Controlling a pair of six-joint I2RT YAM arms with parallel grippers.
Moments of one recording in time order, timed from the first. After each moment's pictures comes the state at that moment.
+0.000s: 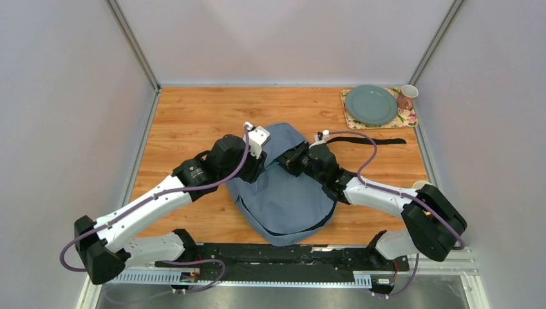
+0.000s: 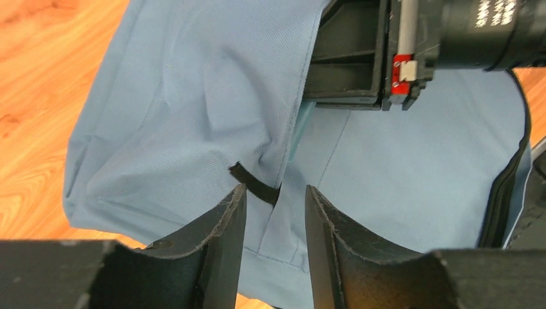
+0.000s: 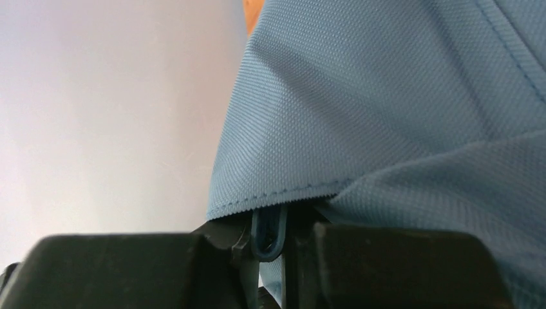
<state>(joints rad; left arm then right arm) -0.86 1.11 1.02 -0.52 -0.07 -0.09 0.78 1.38 0.66 0.44 0.03 1.45</state>
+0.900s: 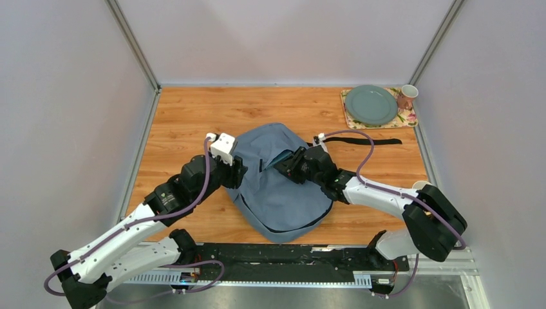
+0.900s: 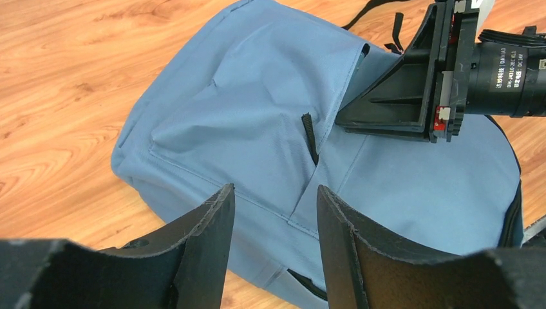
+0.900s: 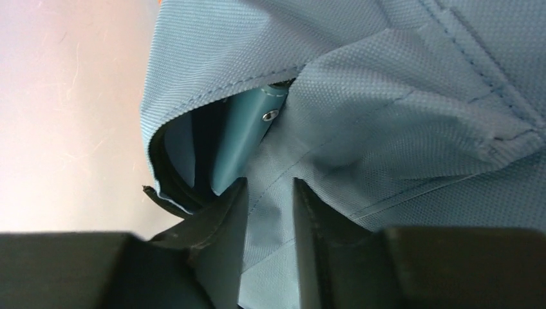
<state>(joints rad) -0.86 0.75 0.80 -0.42 -0.29 -0.20 0.79 1.39 0.70 0.19 0.03 1.28</state>
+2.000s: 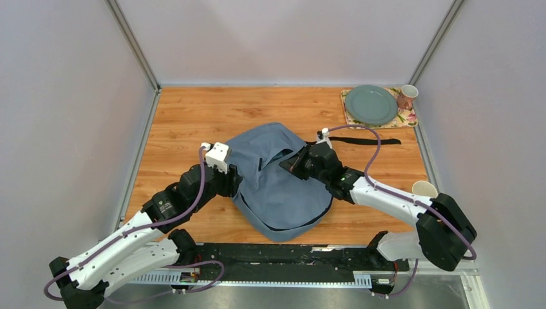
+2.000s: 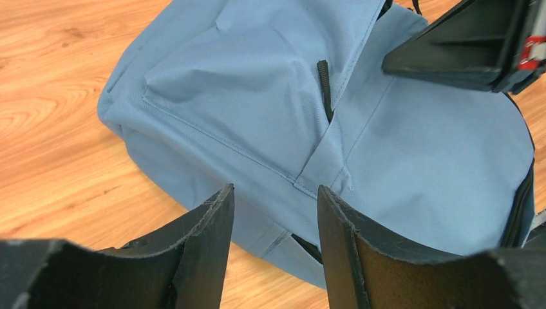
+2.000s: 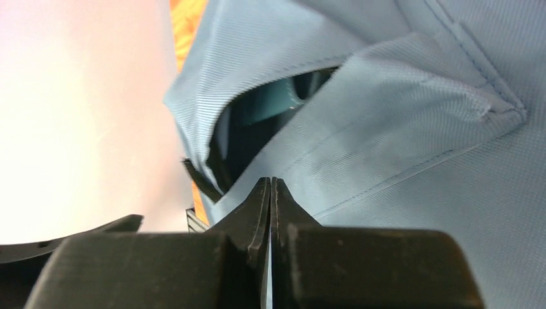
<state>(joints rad) -0.86 0.67 0.70 -0.47 -0.31 -0.28 0.78 1.33 0.73 0.11 0.03 1.20</state>
